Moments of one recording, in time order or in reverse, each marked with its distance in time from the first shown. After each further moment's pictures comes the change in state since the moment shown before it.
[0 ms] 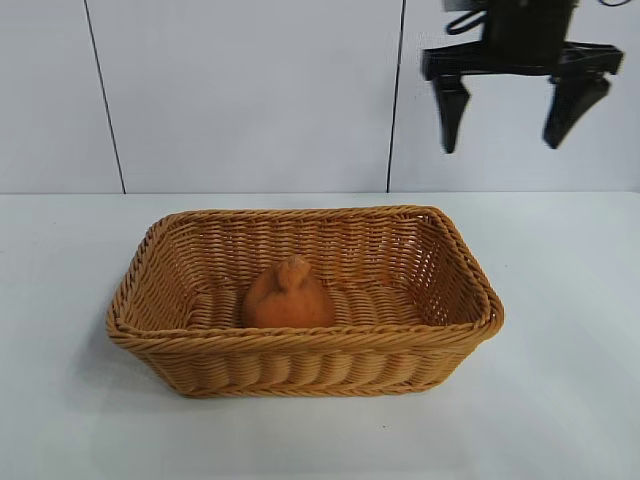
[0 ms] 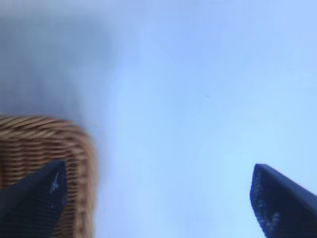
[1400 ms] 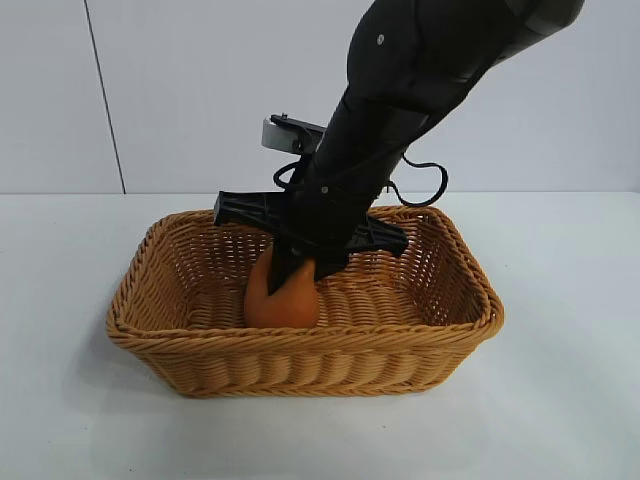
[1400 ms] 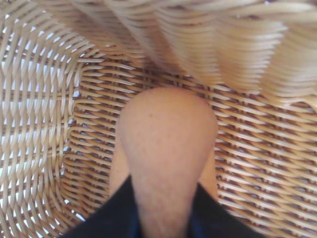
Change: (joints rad) left arm 0.000 0.000 0.000 0.000 0.000 0.000; right arm 0.457 0.060 0.435 0.404 -0.649 -0.042
